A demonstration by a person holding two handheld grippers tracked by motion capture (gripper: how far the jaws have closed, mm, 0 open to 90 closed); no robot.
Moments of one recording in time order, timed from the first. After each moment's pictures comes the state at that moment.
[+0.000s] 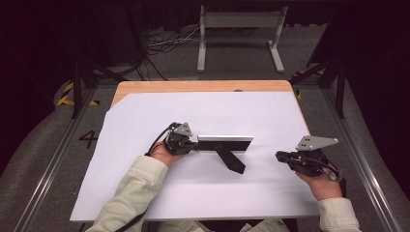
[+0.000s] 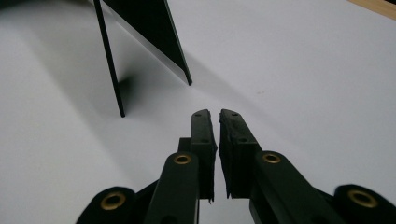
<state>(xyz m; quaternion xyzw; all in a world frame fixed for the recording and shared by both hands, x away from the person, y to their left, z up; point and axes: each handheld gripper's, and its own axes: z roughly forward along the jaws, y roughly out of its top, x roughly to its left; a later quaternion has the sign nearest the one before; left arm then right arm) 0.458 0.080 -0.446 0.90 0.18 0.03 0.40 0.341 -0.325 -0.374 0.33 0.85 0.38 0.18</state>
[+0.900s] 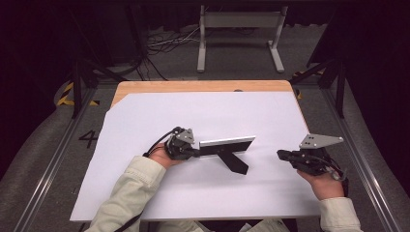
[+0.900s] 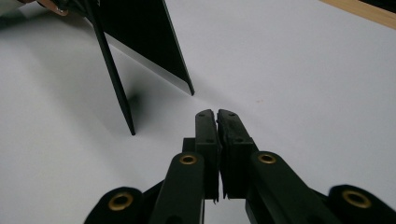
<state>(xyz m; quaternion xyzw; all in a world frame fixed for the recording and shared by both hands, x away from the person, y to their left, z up) 0.445 0.078 -0.443 0.93 0.11 0.02 0.36 0.339 -0.328 -0.365 0.34 0.84 0.39 0.17</state>
